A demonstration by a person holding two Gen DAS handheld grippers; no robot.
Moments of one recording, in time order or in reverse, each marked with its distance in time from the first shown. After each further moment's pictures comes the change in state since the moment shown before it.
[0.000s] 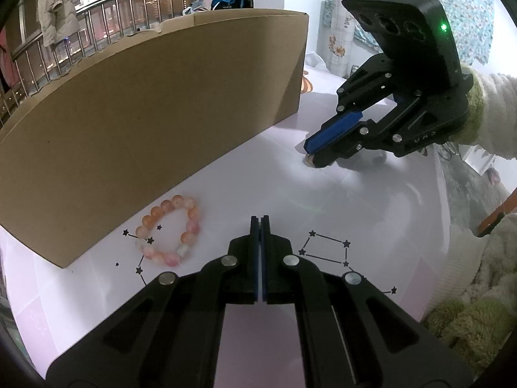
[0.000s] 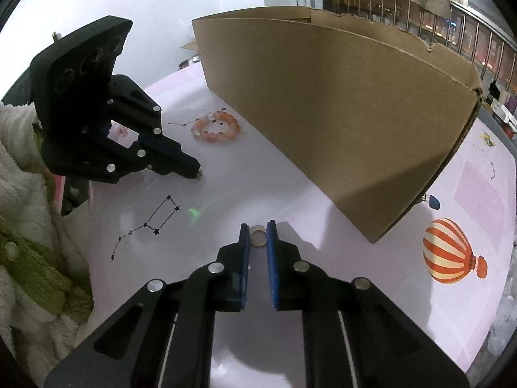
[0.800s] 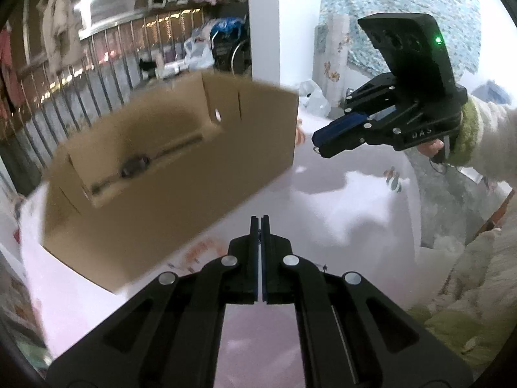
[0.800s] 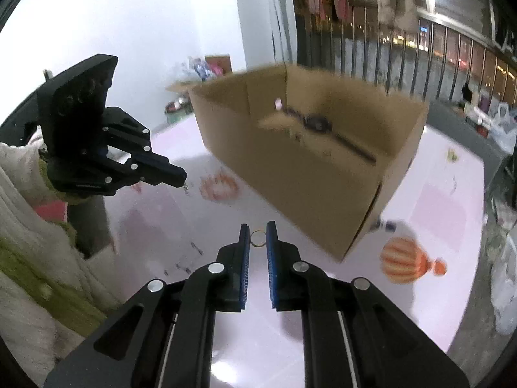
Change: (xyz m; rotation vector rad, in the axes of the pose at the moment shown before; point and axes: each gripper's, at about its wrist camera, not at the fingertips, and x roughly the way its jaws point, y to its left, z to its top) left arm -0.076 0.005 0.033 0.050 -0.118 0.017; right arm -0.086 0.014 0.029 0.063 -0.196 -0.063
